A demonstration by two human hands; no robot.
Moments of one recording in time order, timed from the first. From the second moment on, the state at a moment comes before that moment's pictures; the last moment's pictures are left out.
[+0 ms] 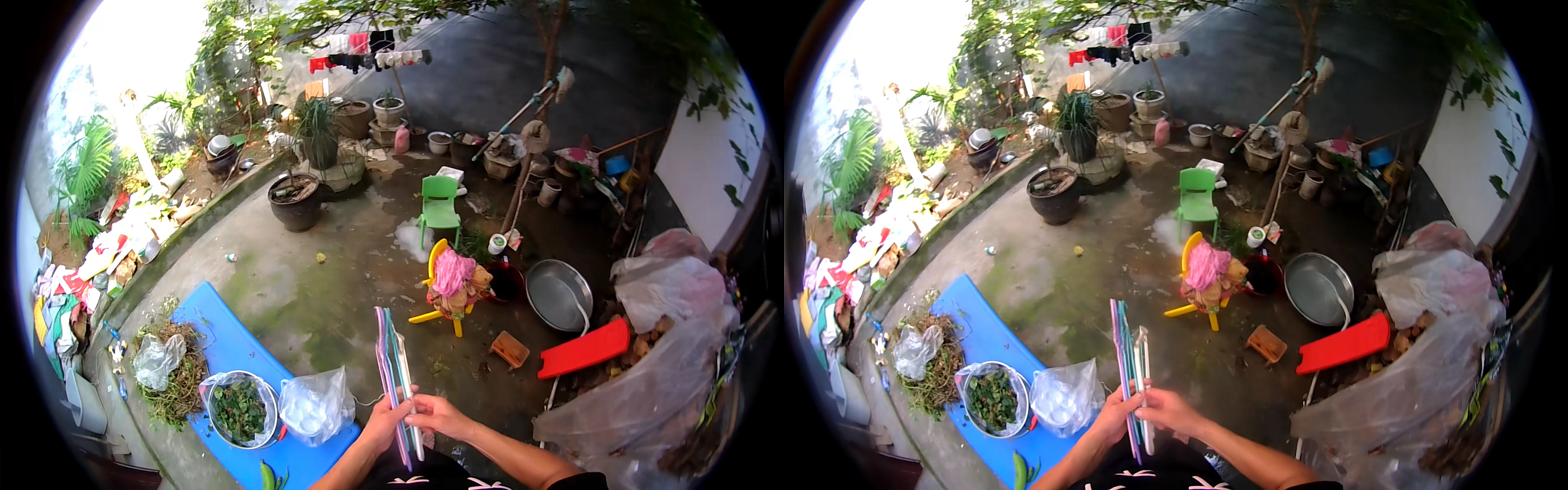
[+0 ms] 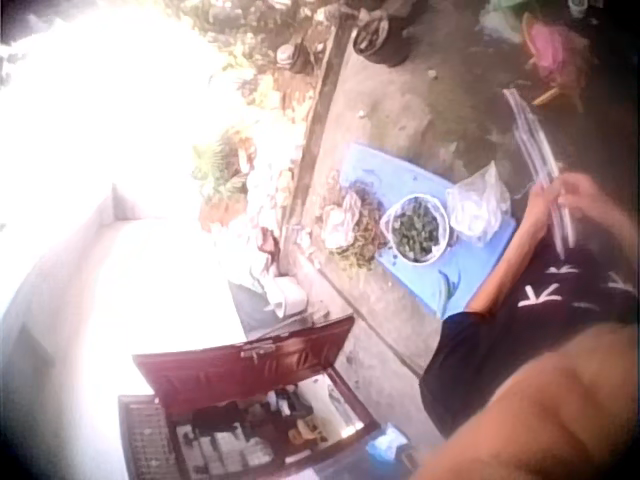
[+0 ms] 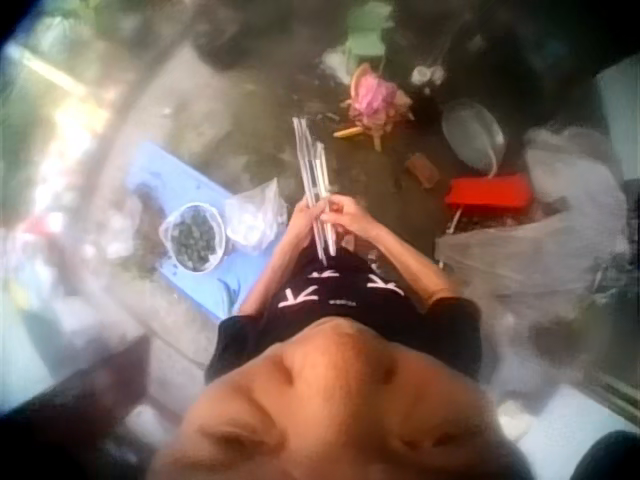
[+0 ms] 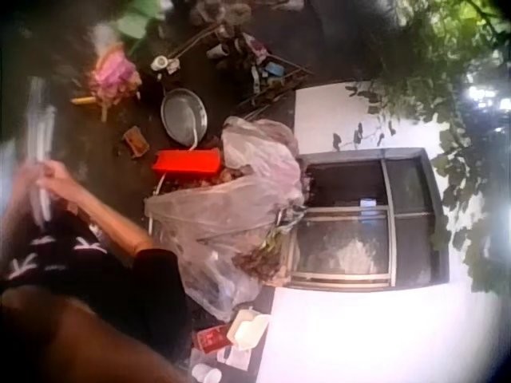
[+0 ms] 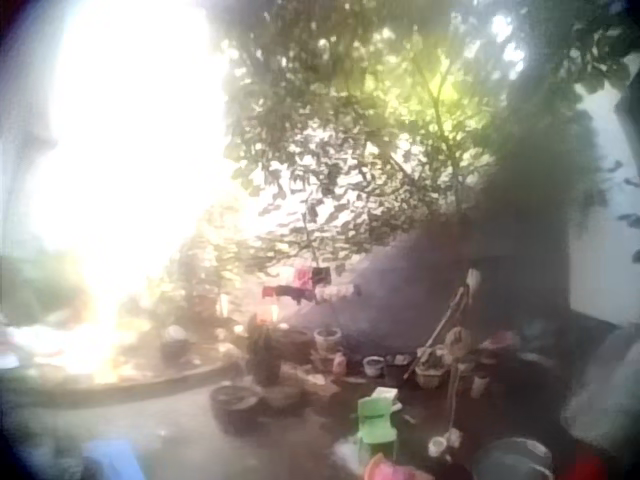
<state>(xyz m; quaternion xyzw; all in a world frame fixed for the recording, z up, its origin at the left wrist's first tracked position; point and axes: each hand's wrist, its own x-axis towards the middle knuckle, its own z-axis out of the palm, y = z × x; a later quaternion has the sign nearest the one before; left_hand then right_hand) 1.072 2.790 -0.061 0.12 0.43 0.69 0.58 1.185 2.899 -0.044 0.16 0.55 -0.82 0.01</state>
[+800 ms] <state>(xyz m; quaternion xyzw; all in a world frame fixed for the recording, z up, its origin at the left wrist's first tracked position) 0.758 3.033 -0.055 0.10 0.45 0.74 0.49 0.841 3.157 -0.041 0.11 0.56 -0.82 0.12</state>
